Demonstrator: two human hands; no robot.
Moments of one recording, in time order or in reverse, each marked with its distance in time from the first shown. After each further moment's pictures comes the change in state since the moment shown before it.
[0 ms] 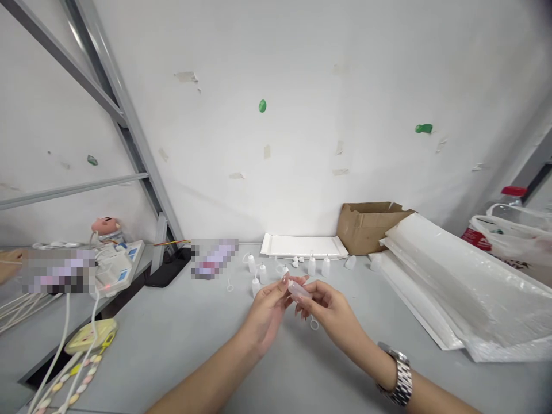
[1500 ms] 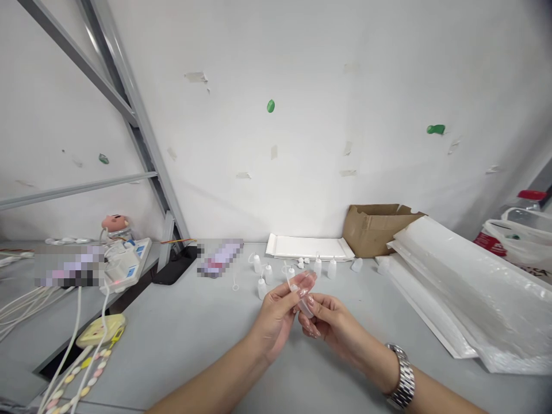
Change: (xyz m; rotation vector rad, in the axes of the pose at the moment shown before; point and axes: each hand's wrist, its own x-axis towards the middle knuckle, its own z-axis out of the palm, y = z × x) left_hand -0.006 0.000 0.008 -0.115 0.020 -0.033; right_hand 0.000 0.012 0.005 0.517 -0.358 0.116
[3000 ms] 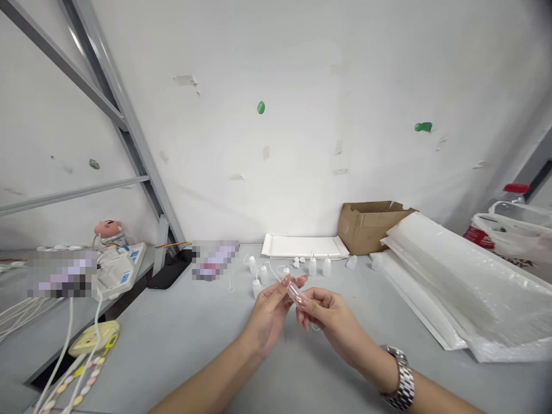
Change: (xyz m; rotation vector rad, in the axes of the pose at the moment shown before) left_hand 0.006 -0.001 -0.005 0.020 0.059 0.040; right_hand -0.003 -0.013 0.009 -0.234 0.241 -0.065
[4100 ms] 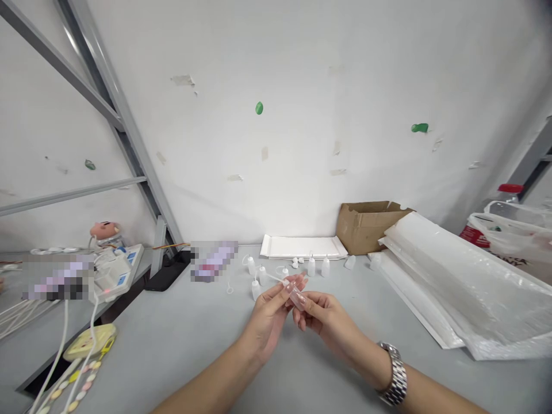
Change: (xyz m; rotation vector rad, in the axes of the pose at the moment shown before) left_hand -0.003 0.000 0.003 -0.013 -0.007 -0.041; right_hand 0.006 0.014 -0.005 0.204 -0.105 0.047
